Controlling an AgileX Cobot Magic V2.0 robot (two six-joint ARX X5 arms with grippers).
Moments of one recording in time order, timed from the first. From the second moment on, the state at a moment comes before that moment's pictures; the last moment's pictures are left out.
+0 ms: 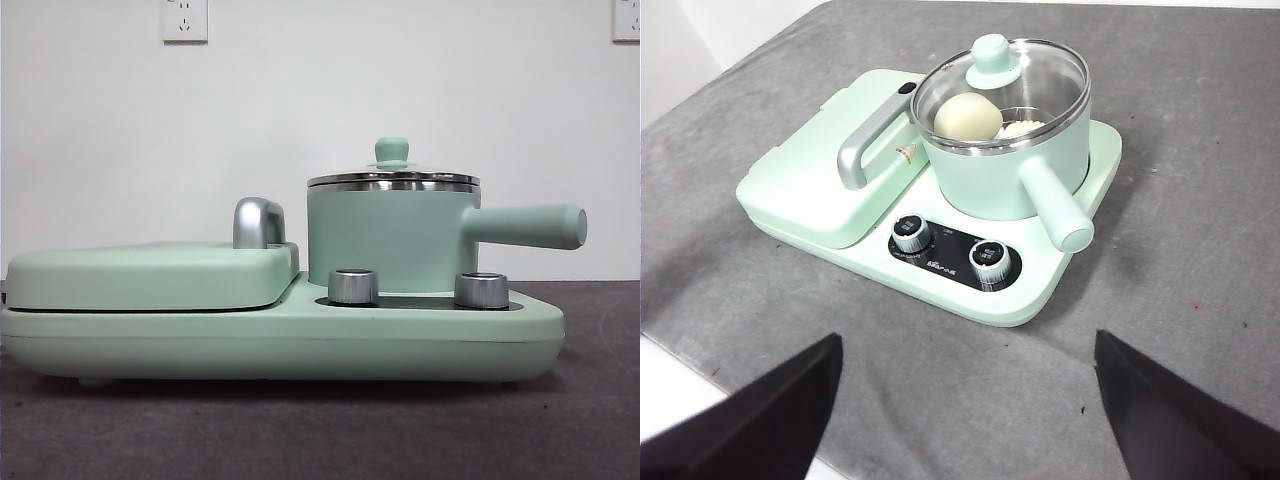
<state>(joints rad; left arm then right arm) -0.72 1.48 2.19 -1.37 0.11 0.04 0.61 0.22 0.89 -1.09 -0.03 0.26</state>
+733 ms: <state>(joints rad) -0.72 0.45 0.99 -1.02 0.09 -0.26 0.61 0.22 0.89 -1.09 -0.16 0.27</state>
